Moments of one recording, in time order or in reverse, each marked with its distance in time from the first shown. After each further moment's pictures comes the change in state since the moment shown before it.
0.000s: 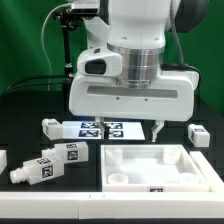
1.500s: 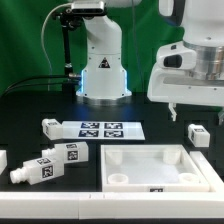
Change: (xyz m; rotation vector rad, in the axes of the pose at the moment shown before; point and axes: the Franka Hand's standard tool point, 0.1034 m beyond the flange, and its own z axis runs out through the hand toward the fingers) arm -0.093 -0.142 0.006 0.050 -0.080 0.140
